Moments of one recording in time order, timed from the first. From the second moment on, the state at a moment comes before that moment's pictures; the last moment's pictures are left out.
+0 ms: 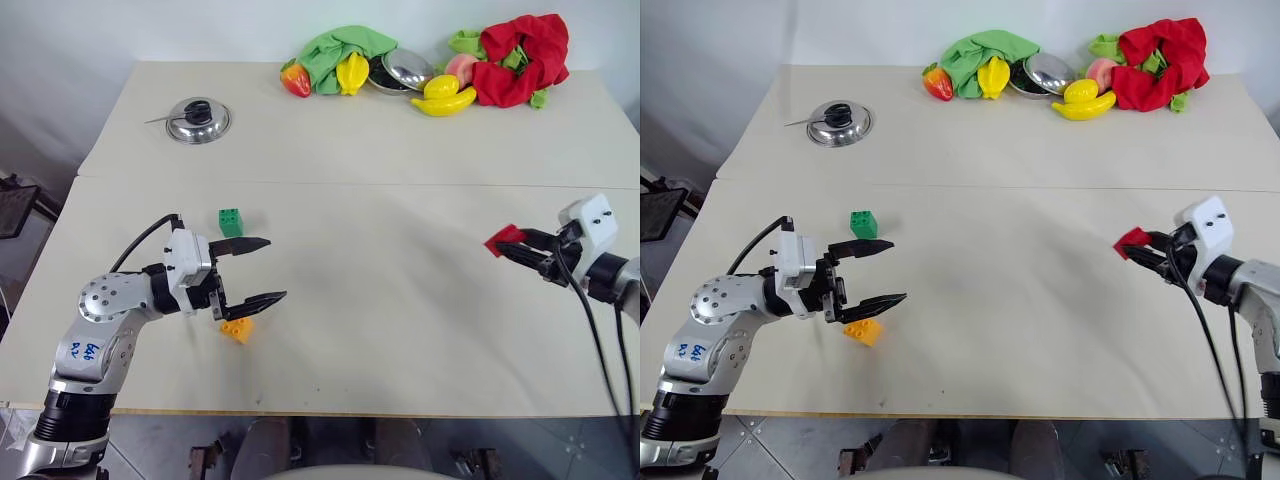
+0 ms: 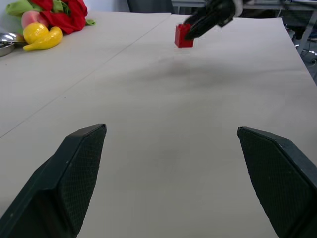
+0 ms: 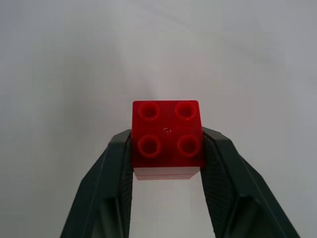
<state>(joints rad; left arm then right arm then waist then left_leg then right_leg) -0.19 0.66 0.08 -0.22 -0.52 0.18 -1.00 -0.29 -0.95 -0.20 0.12 0.44 0.31 1.10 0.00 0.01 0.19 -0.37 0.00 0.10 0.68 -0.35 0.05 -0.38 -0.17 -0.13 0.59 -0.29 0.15</state>
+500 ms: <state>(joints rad) -0.21 0.67 0.09 -0.22 -0.52 0.18 -1.02 -0.59 -0.89 0.19 0.46 0.37 -0.07 1.55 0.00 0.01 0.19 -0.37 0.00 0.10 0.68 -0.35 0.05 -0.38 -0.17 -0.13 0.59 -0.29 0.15</state>
